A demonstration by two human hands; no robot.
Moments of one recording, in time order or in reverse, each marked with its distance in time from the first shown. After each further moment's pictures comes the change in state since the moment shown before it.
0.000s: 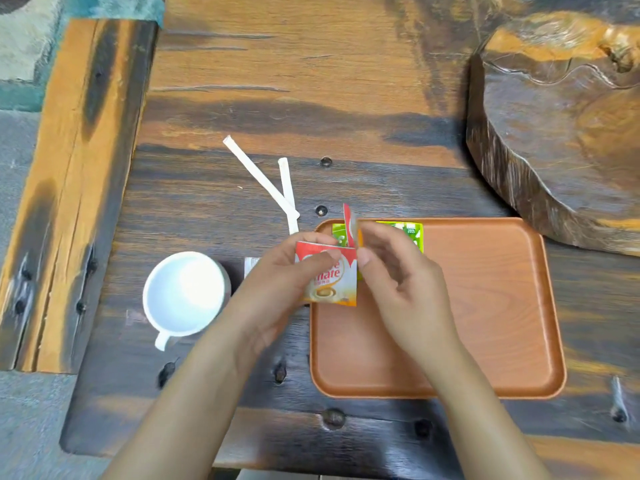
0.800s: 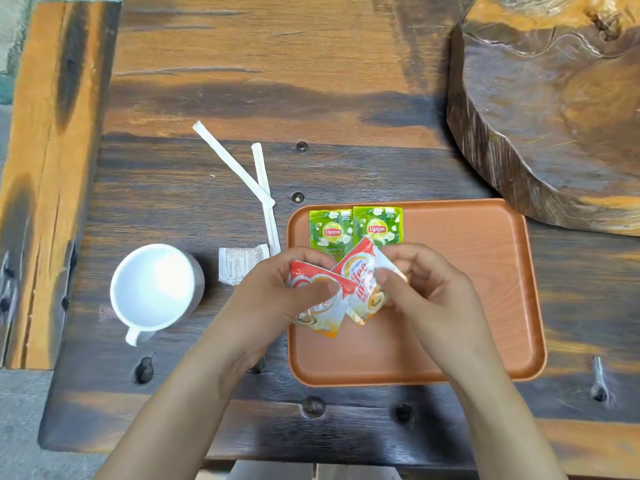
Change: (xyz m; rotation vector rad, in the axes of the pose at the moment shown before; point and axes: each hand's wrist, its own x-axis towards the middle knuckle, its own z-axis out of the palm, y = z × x) left_hand -0.008 -0.024 0.009 0.236 -0.046 0.043; right_hand -0.027 0.015 -0.044 0.281 0.030 0.304
